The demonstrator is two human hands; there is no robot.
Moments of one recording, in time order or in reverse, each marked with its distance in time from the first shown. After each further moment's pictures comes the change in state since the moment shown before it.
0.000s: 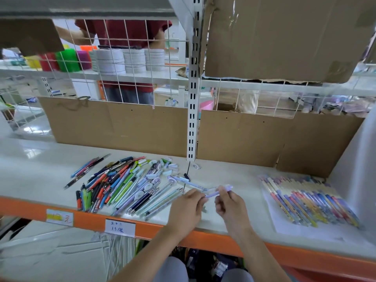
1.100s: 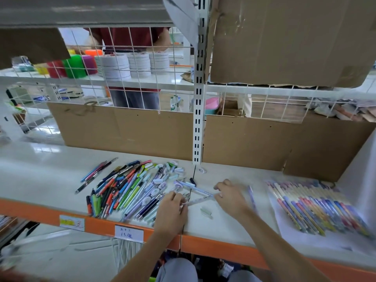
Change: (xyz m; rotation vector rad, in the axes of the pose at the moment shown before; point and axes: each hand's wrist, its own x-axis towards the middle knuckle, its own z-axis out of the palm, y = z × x) left_hand -0.006 -0.045 -0.015 0.034 -0.102 -0.375; right_hand 0.067 -0.013 0.000 -1.462 -0.220 -0.338
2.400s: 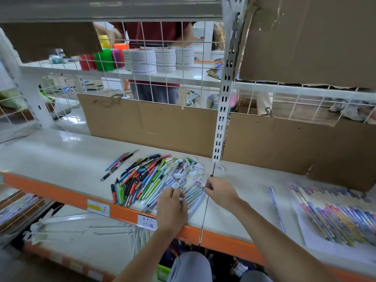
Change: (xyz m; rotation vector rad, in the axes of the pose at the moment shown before) left_hand -0.017 -0.029 -0.030 0.088 0.155 -0.155; right_hand 0.022 -0.077 0.015 0.095 -0.135 -0.109
